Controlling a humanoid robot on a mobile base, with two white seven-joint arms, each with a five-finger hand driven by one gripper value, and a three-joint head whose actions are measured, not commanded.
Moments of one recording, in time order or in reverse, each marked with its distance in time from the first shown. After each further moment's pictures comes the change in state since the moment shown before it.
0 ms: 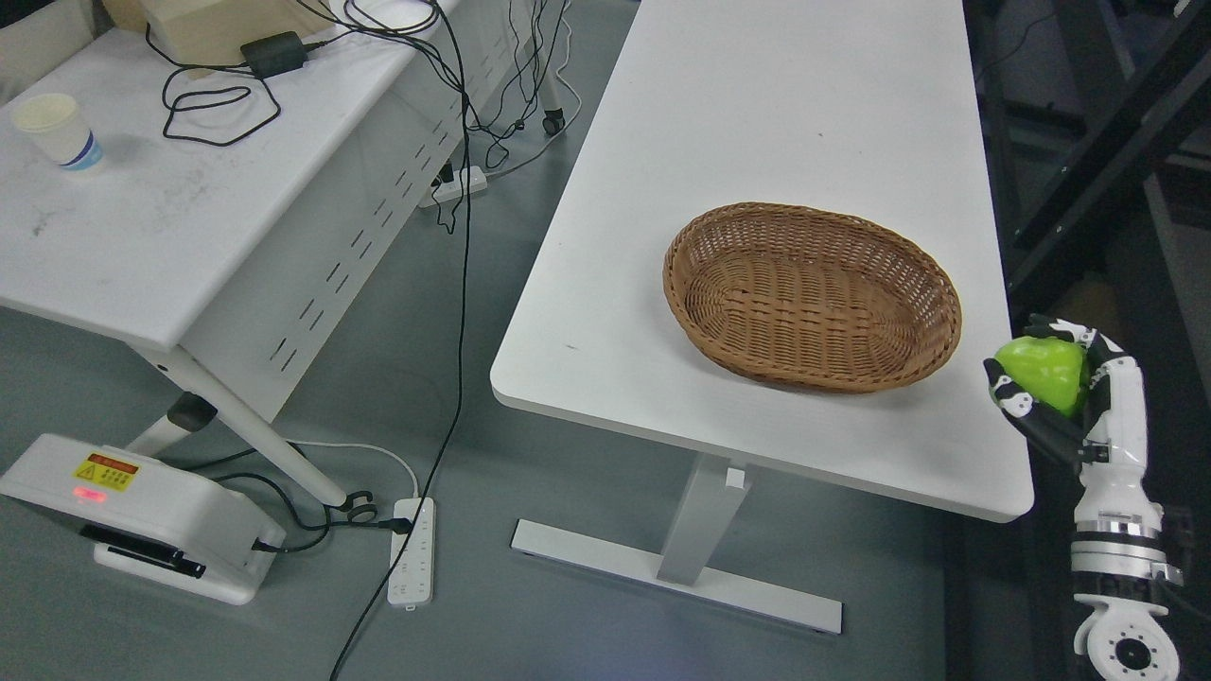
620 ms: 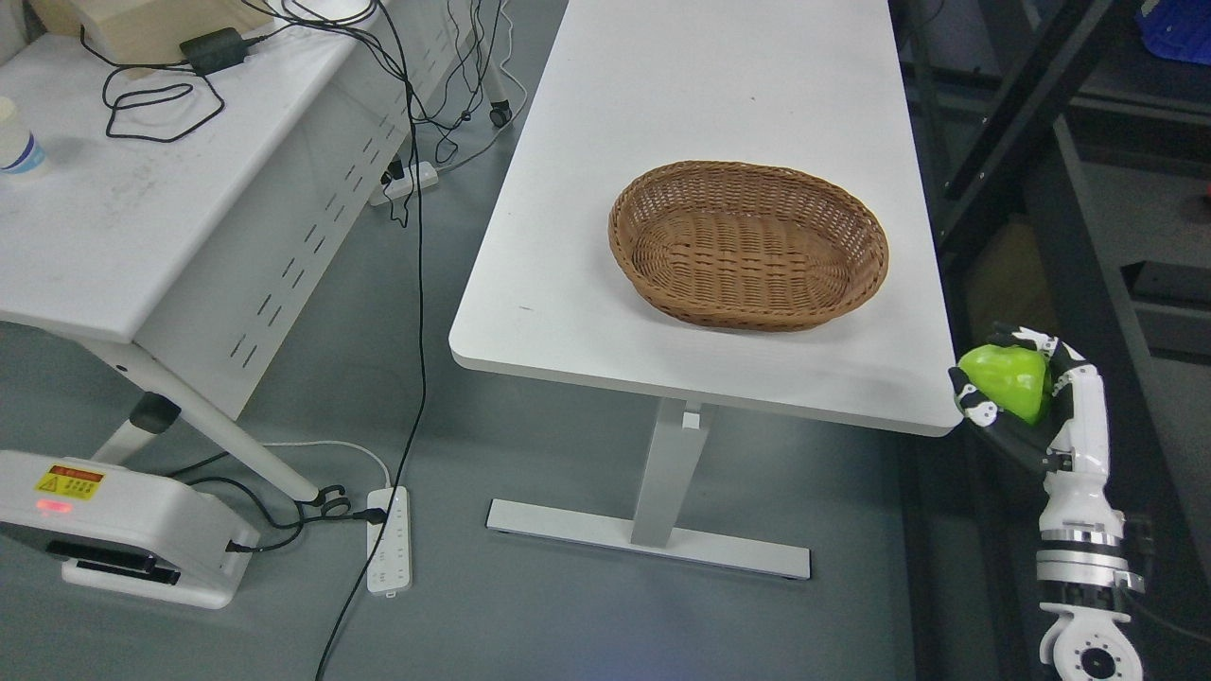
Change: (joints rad) left arm 0.000 0.000 0.000 0.000 0.000 0.000 0.000; right arm 0.028 0.041 0.036 -0.039 0.005 -0.001 -0.007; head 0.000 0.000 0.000
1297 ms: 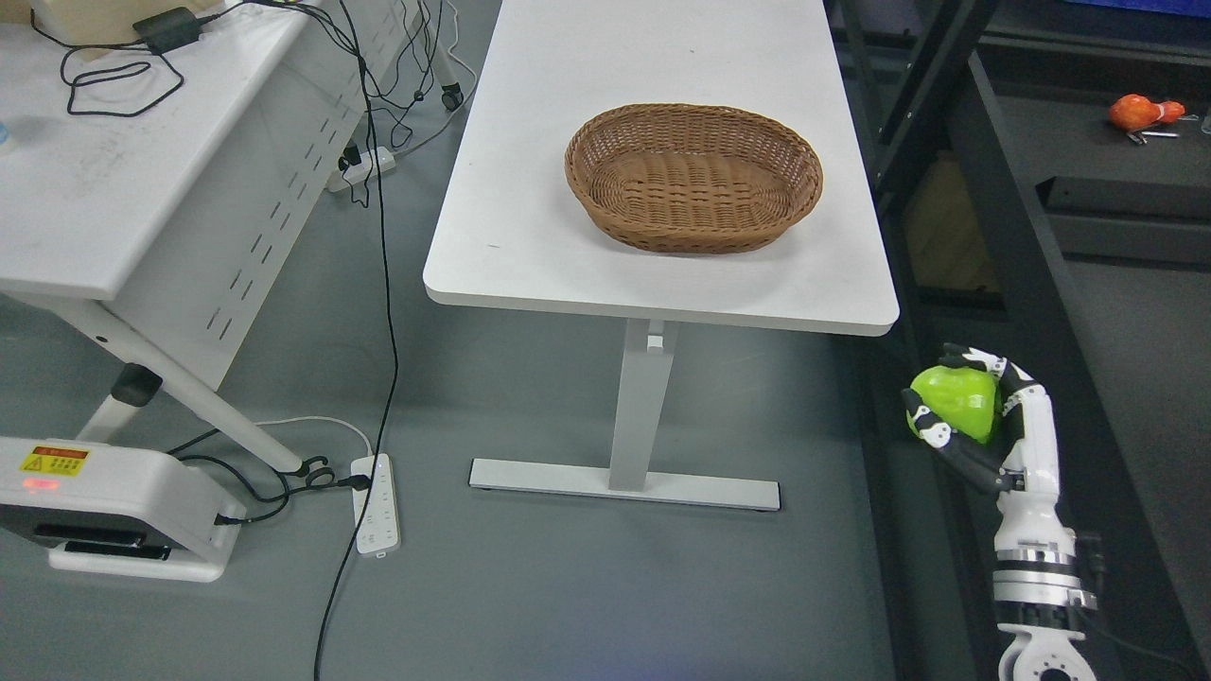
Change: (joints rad) left arm 0.000 0.000 0.000 0.000 0.000 0.002 0.000; right arm 0.051 0.043 0.056 -0.035 0.002 0.000 0.000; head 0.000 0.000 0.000
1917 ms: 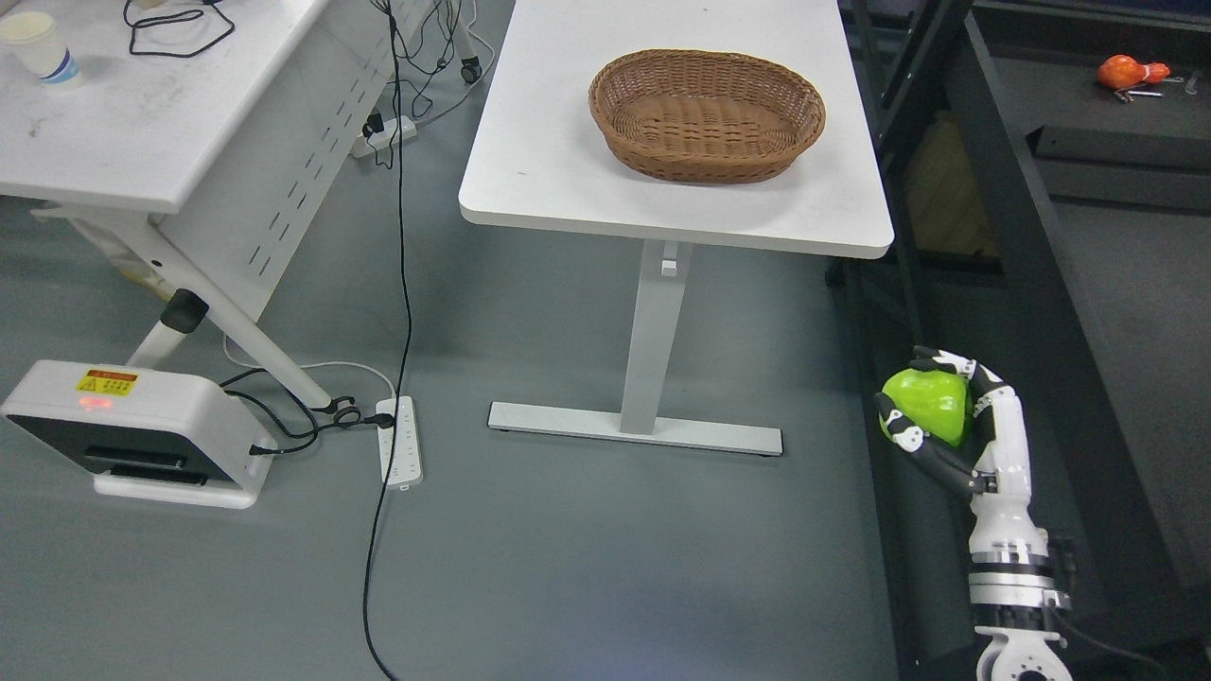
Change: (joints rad) left arm 0.000 0.000 0.000 0.000 0.000 -0.001 0.000; right arm 0.007 0.020 0.034 -0.014 0.008 0.000 -0.001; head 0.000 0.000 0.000
